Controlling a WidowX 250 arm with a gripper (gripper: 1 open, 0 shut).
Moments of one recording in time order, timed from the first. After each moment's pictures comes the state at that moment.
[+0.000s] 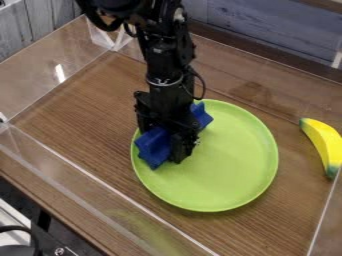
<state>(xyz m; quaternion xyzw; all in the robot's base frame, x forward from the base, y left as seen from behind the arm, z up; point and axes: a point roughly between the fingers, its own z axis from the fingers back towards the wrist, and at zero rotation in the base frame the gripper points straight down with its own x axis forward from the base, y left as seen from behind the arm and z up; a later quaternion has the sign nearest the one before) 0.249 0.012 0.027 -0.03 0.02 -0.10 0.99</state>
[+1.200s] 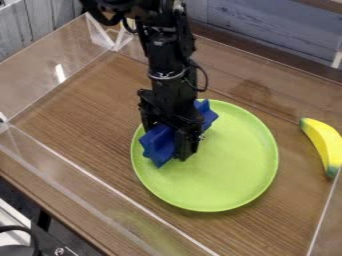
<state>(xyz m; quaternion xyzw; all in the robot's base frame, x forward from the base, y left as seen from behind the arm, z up) 0.251 0.015 0.034 -0.06 0.02 -0.08 0.99</state>
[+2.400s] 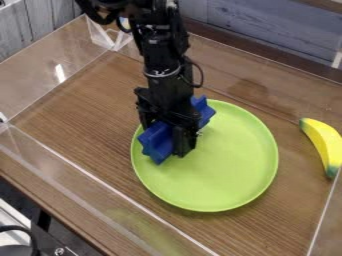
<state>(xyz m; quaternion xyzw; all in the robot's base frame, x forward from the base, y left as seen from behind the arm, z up) 0.255 0.022 0.035 -0.07 0.00 -0.06 1.00</state>
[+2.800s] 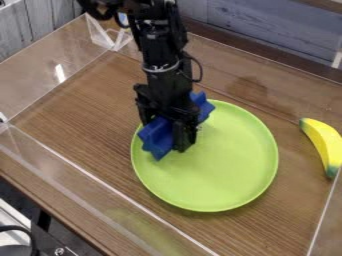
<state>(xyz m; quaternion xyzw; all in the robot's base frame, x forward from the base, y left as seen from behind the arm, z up) 0.257 0.025 0.038 -0.08 0.00 -0.06 1.00</state>
